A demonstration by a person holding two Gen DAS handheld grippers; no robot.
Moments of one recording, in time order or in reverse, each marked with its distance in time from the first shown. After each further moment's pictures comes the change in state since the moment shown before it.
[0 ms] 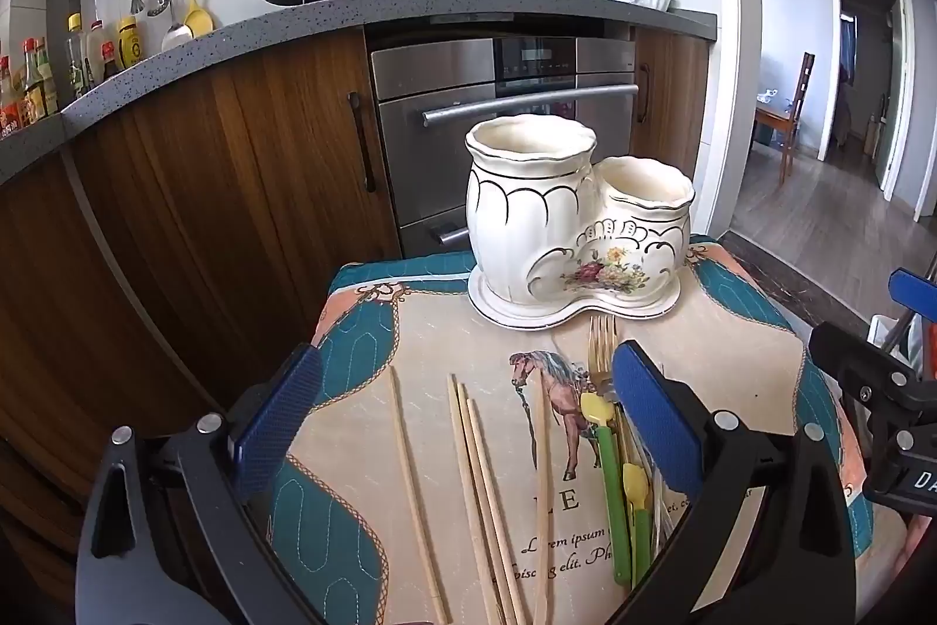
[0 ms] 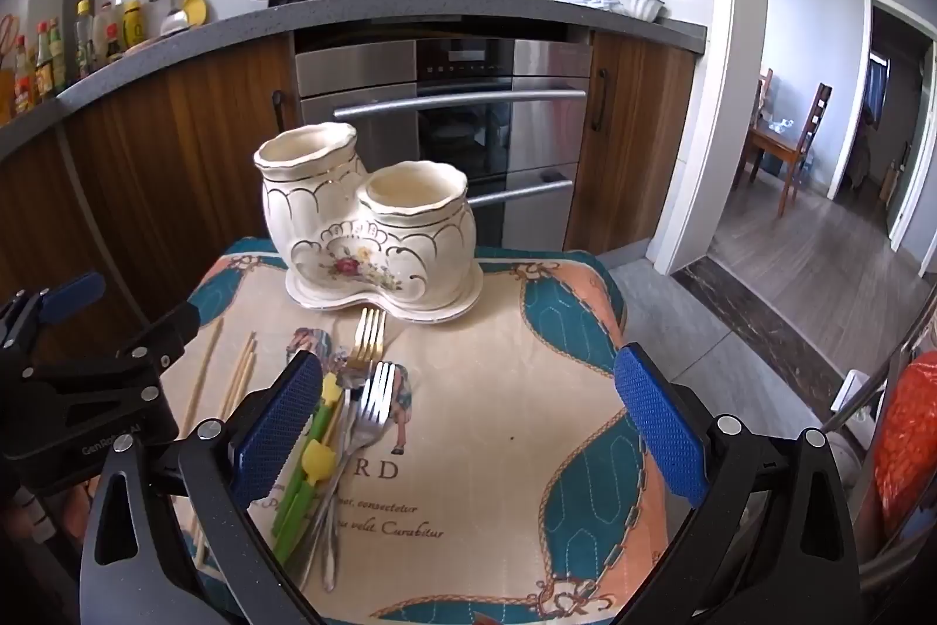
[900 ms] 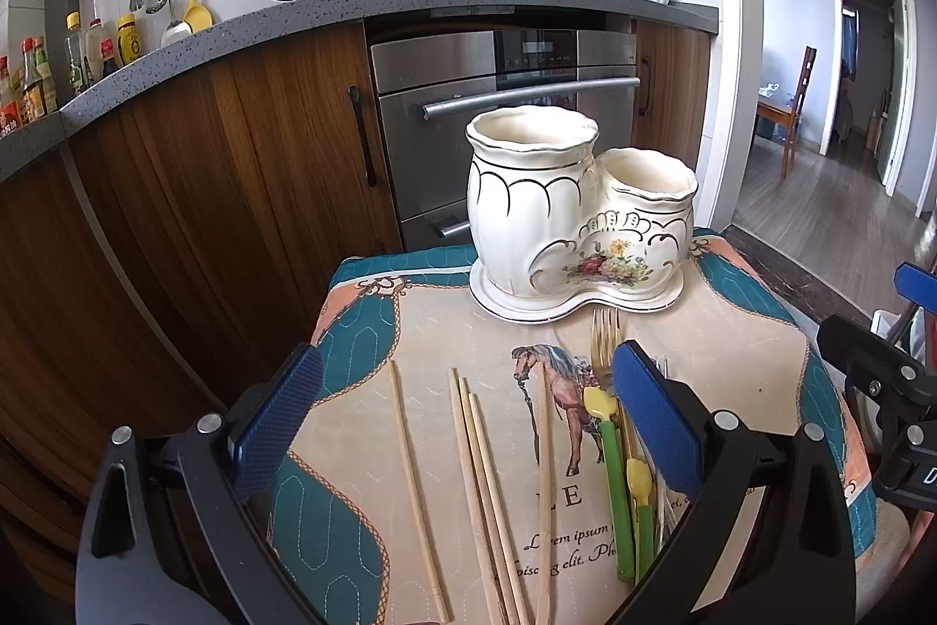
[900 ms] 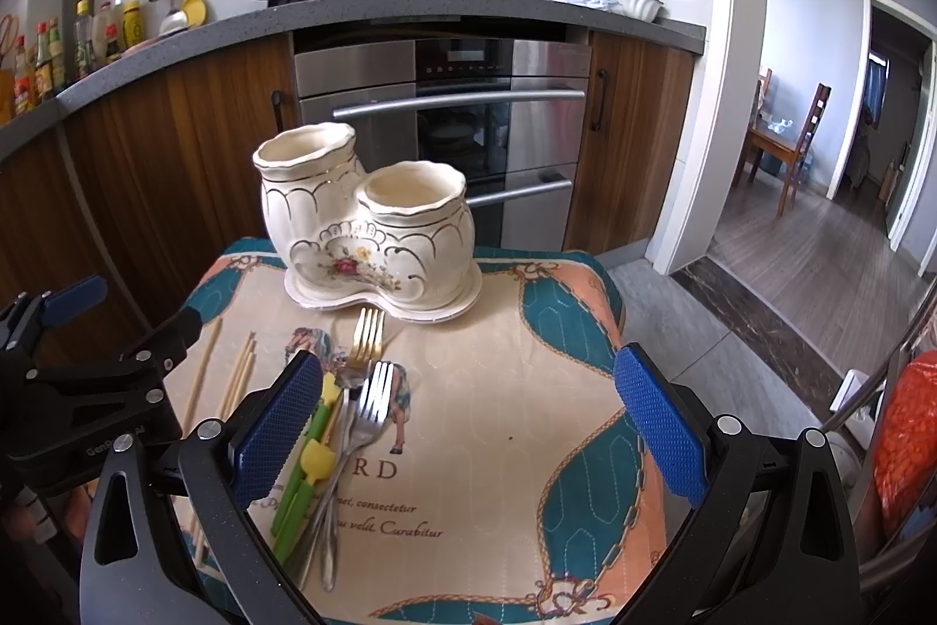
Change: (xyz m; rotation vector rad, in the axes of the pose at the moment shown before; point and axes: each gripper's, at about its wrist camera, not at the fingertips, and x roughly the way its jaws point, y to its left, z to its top) left arm 0.005 0.000 -0.002 -0.001 0.017 0.000; right arm 0.000 0.000 -0.001 0.000 -0.002 0.000
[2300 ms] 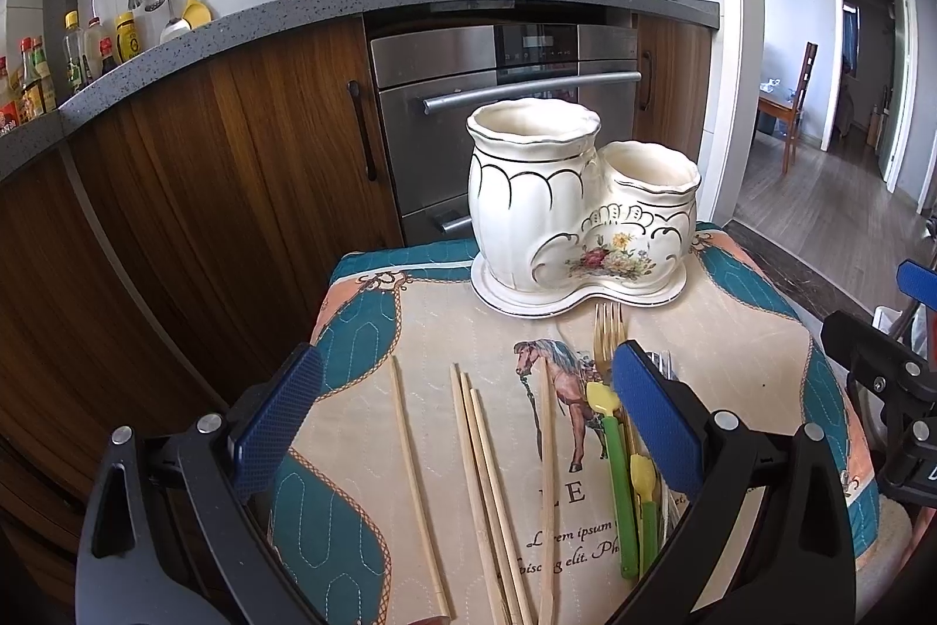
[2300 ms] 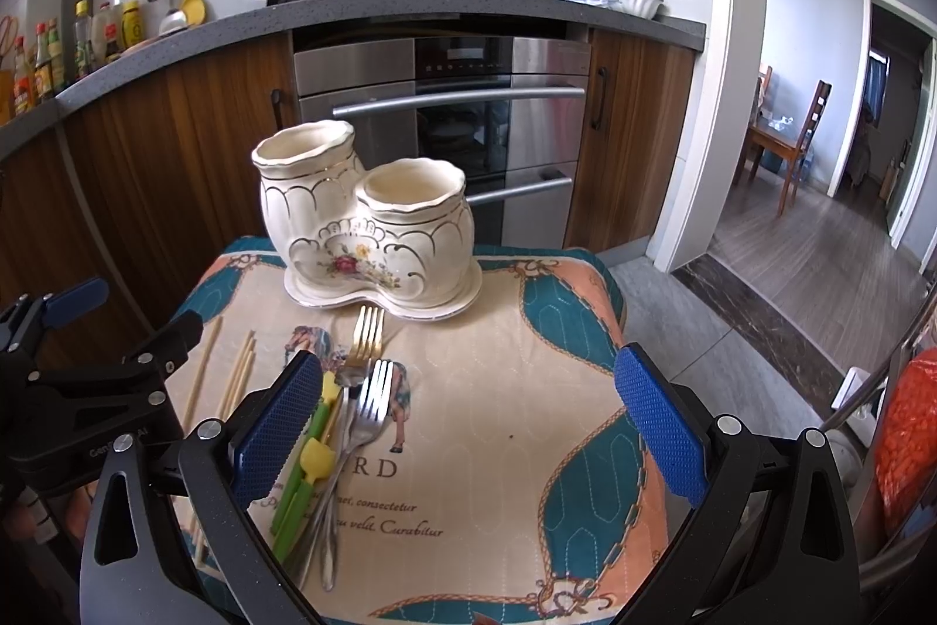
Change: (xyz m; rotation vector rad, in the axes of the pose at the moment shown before) left arm 0.003 0.000 -0.002 0.009 0.008 0.008; right arm -0.003 -0.001 0.003 0.003 -0.003 0.010
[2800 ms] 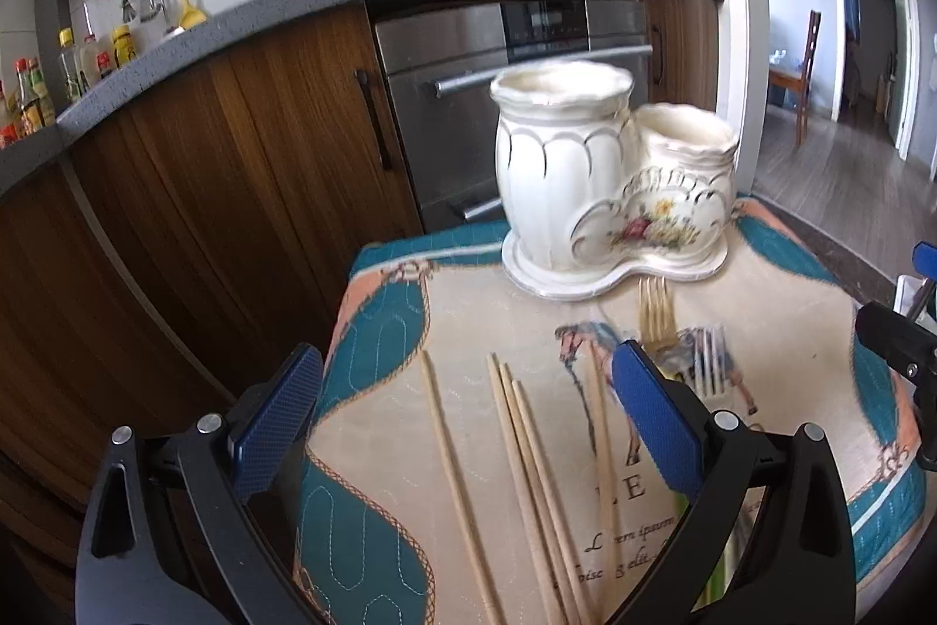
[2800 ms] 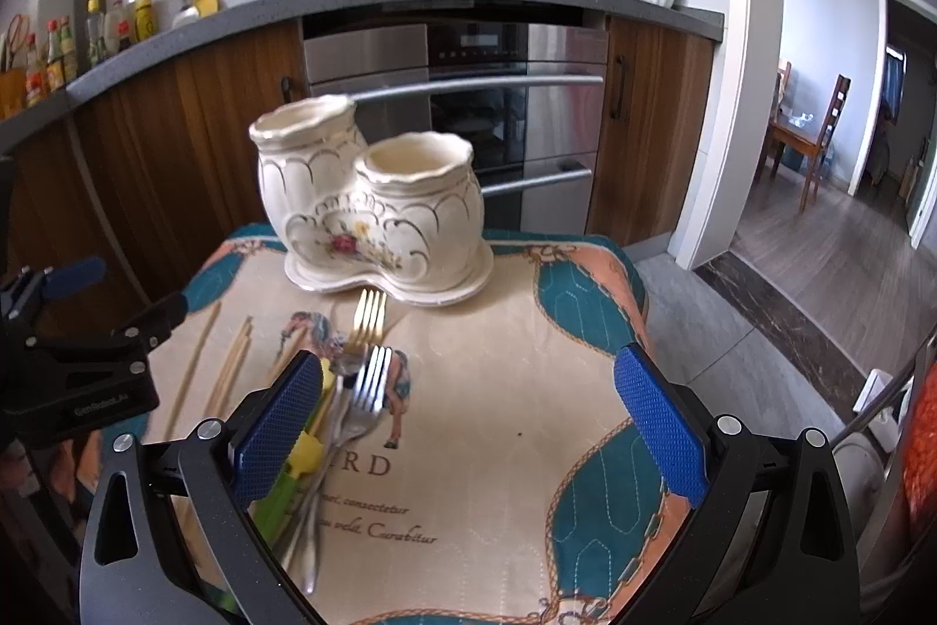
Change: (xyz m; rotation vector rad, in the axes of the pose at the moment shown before) left arm 0.029 0.010 -0.011 0.053 0.047 0.034; right arm 0.033 -0.008 -0.021 -0.032 0.025 0.045
